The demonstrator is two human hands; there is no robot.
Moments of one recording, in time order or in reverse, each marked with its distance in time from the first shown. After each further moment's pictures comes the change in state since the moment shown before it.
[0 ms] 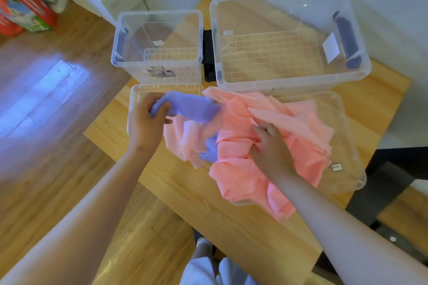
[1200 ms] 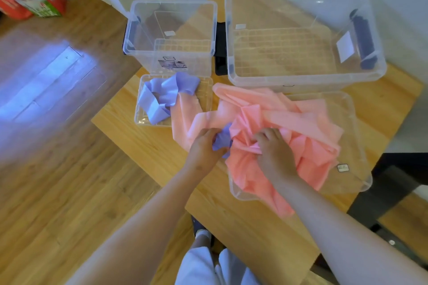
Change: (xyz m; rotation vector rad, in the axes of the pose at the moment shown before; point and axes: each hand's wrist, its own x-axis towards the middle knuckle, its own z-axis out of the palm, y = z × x) left_hand -0.063 -0.054 0.081 0.259 -0.404 -0.100; right_hand -0.005 0.010 0.022 -0.237 0.020 -0.173
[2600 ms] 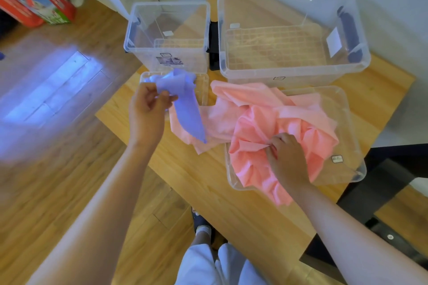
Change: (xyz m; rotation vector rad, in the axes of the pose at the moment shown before) left_hand -0.033 0.060 -0.104 -0.447 0.518 0.111; right_hand -0.047 0.028 -0.021 0.065 0.017 0.168
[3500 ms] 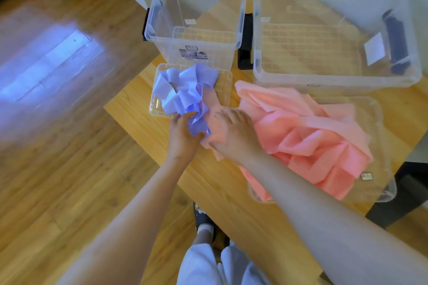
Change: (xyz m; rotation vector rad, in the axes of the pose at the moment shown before) left_hand 0.007 -0.121 0.003 0.303 -0.190 -0.253; right_hand 0.082 -0.142 0.067 0.006 -0.160 -0.343
